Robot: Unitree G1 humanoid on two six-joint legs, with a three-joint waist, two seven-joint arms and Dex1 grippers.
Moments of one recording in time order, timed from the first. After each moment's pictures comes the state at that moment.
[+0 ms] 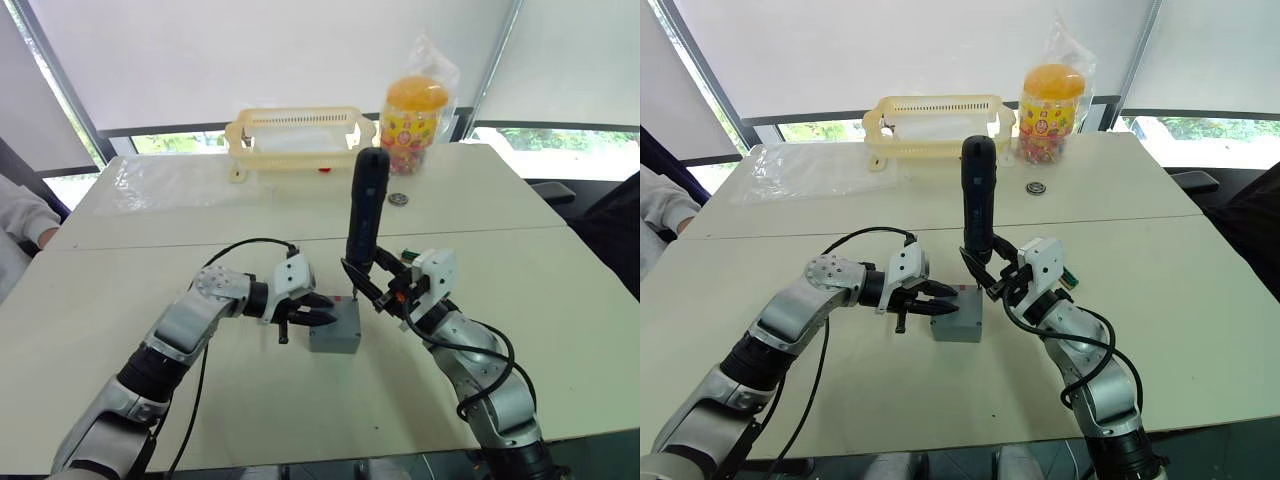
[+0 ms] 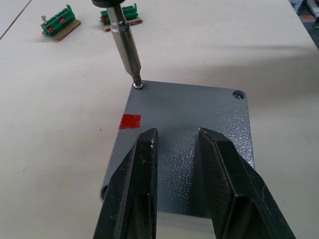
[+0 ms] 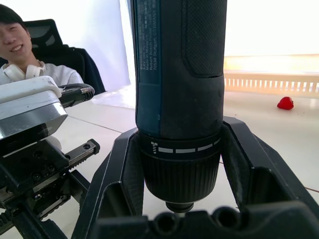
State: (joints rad) left arm -0.60 0.53 -0.34 -0.05 -0.23 0.47 -1.11; right arm -0.17 -0.27 0.11 -0.38 0.29 0.25 0.44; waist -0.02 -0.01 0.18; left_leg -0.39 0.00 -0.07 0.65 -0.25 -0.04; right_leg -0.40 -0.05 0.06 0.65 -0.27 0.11
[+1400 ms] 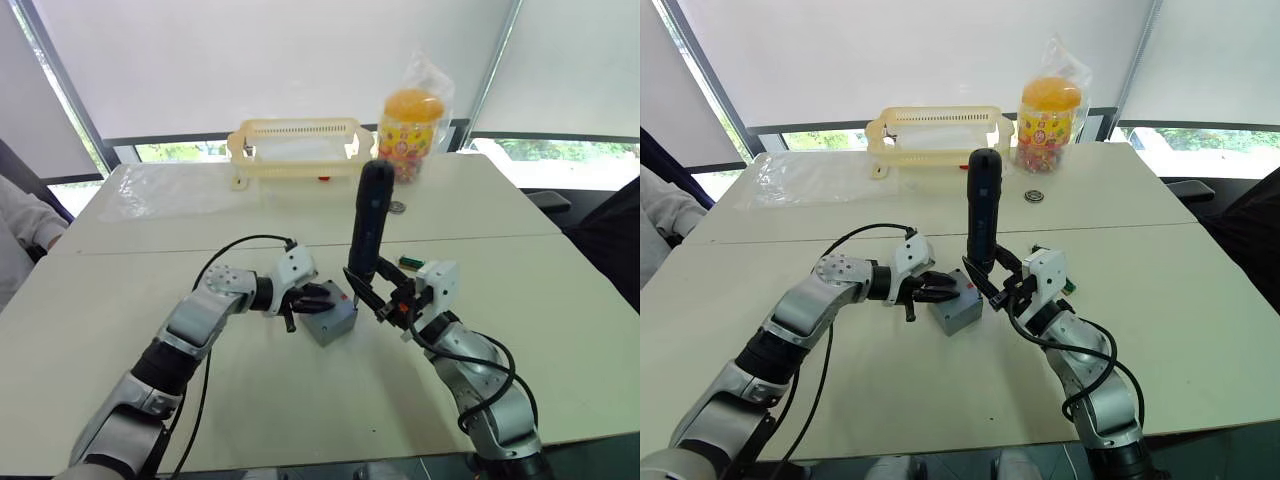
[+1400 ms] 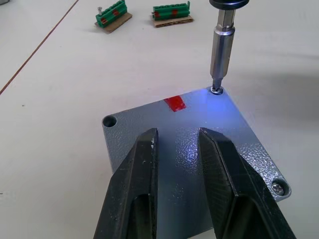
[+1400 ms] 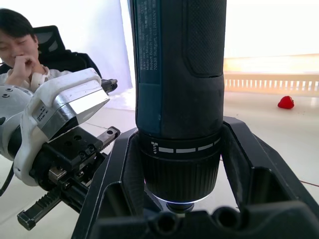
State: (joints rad) left arm -0.61 0.47 -0.34 0.04 -0.19 0.54 -0.98; right arm -0.10 -0.26 0.11 -0.38 0.30 0.19 0.47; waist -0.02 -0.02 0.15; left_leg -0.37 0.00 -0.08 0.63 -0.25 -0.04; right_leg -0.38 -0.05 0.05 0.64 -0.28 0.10
